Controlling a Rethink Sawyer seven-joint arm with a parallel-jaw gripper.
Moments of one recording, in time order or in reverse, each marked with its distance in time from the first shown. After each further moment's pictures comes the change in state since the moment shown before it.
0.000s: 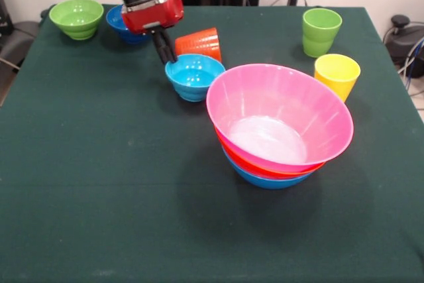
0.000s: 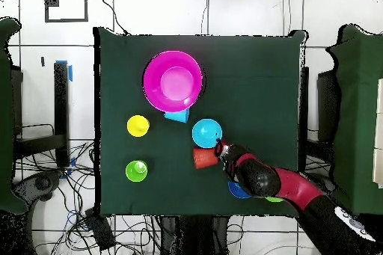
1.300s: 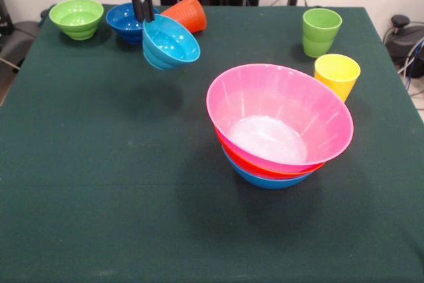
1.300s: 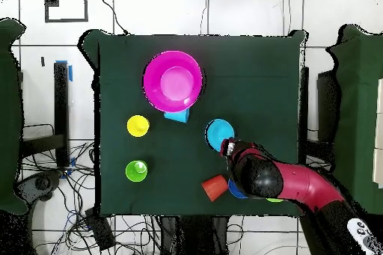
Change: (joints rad) arm 0.199 -0.385 -0.124 0.052 0.119 0.135 0.000
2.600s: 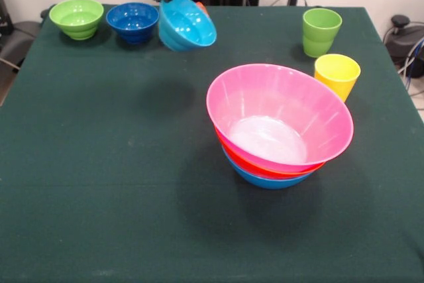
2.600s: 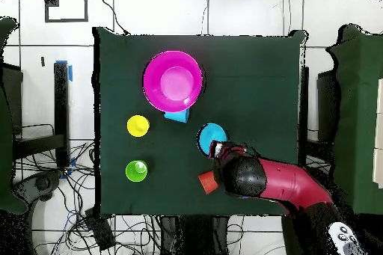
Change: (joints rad) arm 0.186 -0.105 -0.125 0.005 0.114 0.126 0.002
